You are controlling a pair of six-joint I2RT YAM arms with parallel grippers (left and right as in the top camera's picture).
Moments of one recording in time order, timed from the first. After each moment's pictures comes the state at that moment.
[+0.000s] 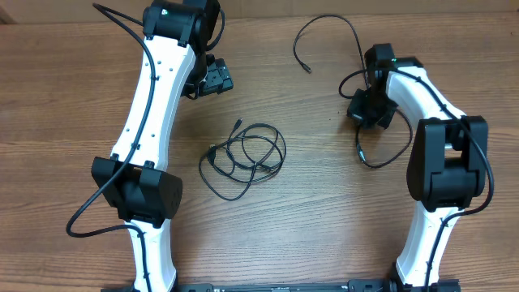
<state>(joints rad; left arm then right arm) -0.26 2.15 2.34 -1.68 -0.12 -0.62 0.04 2.18 1.67 -1.03 -0.04 0.54</state>
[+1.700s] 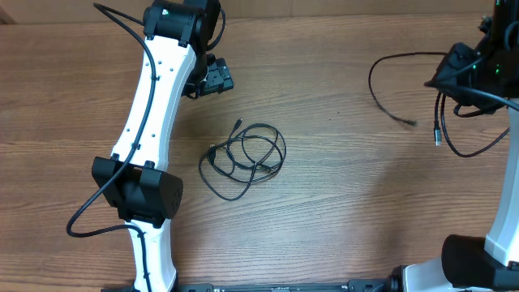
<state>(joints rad) -0.26 2.15 2.34 -1.67 -0.12 -0.62 -0.09 1.67 2.21 -1.64 -0.03 0.44</state>
